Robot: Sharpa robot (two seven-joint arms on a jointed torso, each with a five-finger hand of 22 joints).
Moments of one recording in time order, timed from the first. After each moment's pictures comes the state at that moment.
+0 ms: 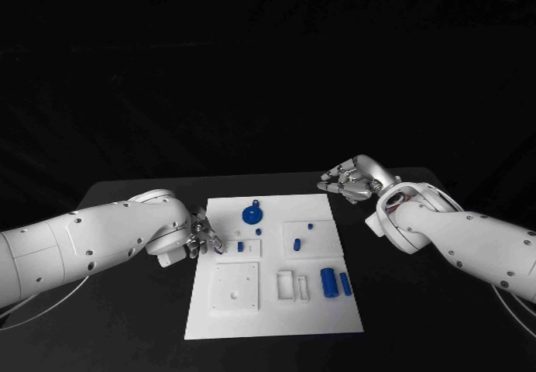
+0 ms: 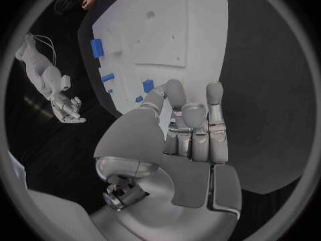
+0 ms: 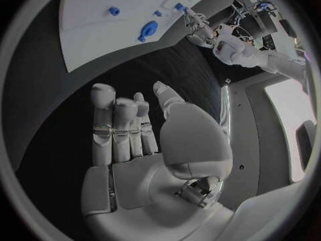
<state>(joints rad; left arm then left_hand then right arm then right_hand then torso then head) 1.39 -0.66 -0.24 1.29 -0.84 0.02 -0.63 1.21 0.07 0.06 -0.15 0.55 1.25 0.06 0.06 0.40 1.49 -0.05 0.68 0.31 1.39 -0.13 1.26 0.48 0.01 1.21 -0.13 0.45 1.31 1.08 -0.83 0.20 1.41 -1.18 -0.48 -0.05 1.24 -0.10 0.15 0.02 0.32 1.13 0.08 0.07 0.06 1.23 -0.02 0.99 1.01 1.43 -0.08 0.97 0.92 0.08 1.47 -0.10 0.55 1.31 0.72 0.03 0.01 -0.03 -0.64</state>
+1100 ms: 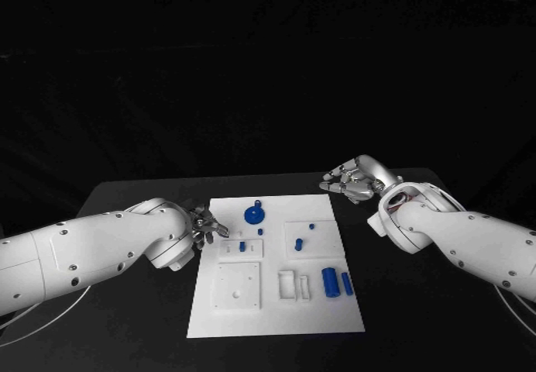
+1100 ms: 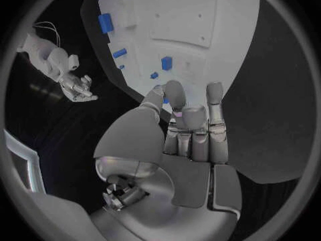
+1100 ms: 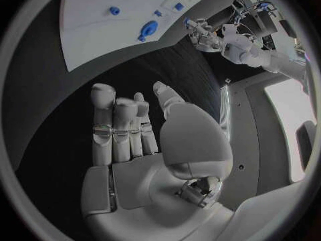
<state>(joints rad) 1.38 -0.72 -0.24 1.45 -0.85 -0.35 -0.60 1.21 0.08 0.07 -0.13 0.61 1.25 0.06 0.06 0.40 1.50 -0.06 0.71 0.31 1.39 -0.12 1.26 0.52 0.01 1.22 -0.14 0.45 1.31 1.07 -0.84 0.20 1.40 -1.18 -0.48 -0.04 1.24 -0.10 0.15 0.02 0.32 1.13 0.08 0.07 0.06 1.23 -0.02 0.99 1.01 1.43 -0.08 0.97 0.92 0.08 1.47 -0.10 0.55 1.31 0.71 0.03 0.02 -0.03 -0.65</state>
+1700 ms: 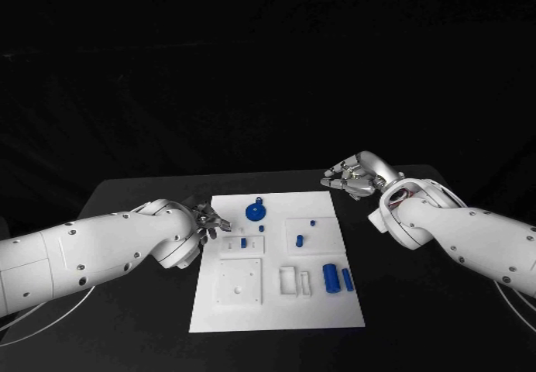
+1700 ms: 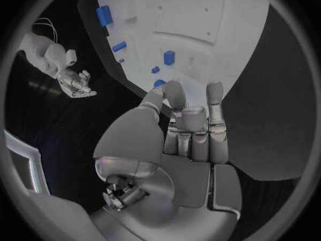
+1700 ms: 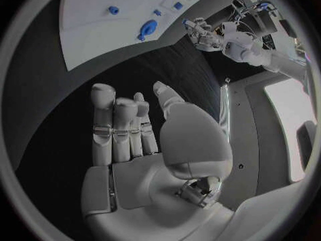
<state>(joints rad) 1.36 -0.70 -0.24 1.44 -0.85 -0.42 -0.60 1.20 0.07 0.08 -0.13 0.63 1.25 0.06 0.06 0.40 1.50 -0.06 0.72 0.32 1.40 -0.12 1.27 0.54 0.01 1.22 -0.14 0.46 1.31 1.07 -0.84 0.20 1.40 -1.18 -0.48 -0.05 1.24 -0.10 0.15 0.02 0.32 1.13 0.08 0.07 0.06 1.23 -0.02 0.99 1.01 1.43 -0.08 0.97 0.92 0.08 1.47 -0.10 0.55 1.31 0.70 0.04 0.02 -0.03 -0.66</state>
